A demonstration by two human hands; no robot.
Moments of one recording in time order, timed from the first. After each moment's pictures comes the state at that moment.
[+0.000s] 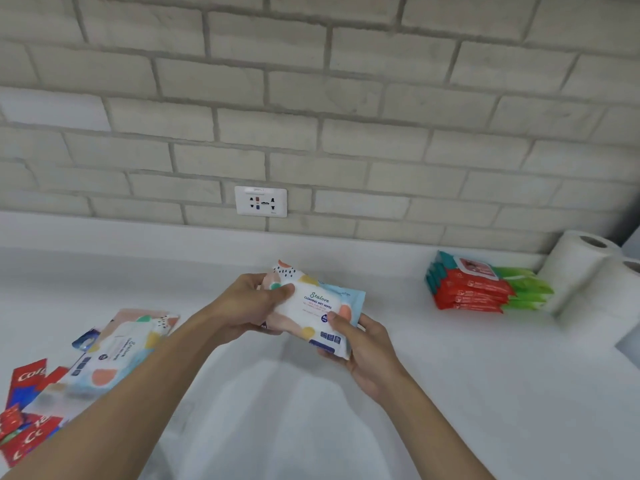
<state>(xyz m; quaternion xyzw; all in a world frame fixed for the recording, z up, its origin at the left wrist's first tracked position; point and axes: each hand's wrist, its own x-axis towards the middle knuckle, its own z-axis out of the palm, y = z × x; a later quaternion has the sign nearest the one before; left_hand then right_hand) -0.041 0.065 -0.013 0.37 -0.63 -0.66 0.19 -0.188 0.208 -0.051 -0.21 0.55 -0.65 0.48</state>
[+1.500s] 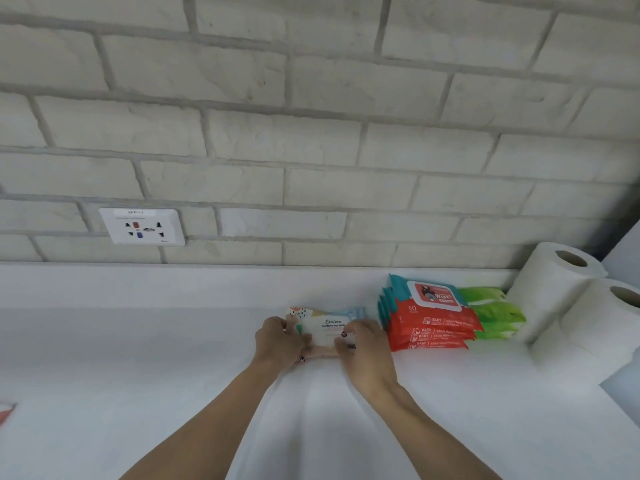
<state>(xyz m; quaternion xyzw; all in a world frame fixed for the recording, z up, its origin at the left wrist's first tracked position) -0.295 0.044 -0.117 0.53 -0.64 -0.52 0.18 -0.413 0.159 -0.134 -0.42 0.86 -0.29 0.04</state>
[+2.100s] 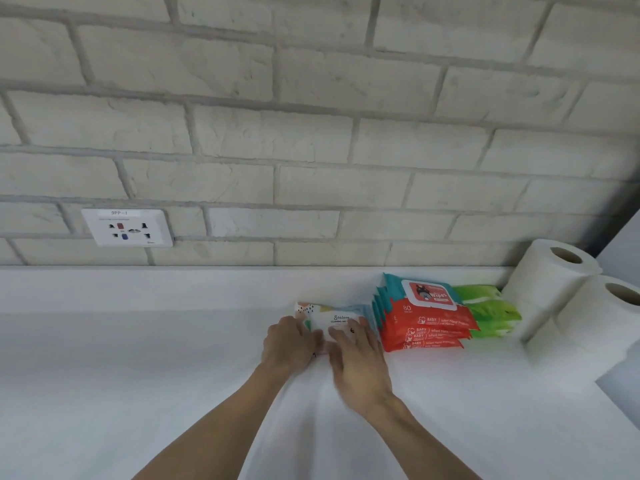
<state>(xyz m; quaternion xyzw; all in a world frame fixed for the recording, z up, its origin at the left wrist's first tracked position) -0.319 0.053 -0.122 0.51 -0.73 -0.43 0.13 -0.415 0.163 -0.165 -0.49 0.84 -0.22 -0.04</state>
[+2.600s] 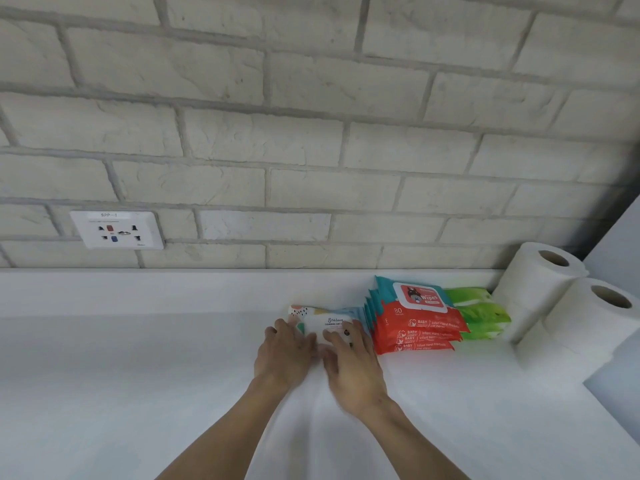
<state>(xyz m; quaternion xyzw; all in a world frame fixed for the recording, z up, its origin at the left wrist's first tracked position) -0.321 0.068 -0.131 0.51 -0.78 -0.34 0.13 -0.415 0.174 -0.147 -0.48 0.85 -0.21 0.03</state>
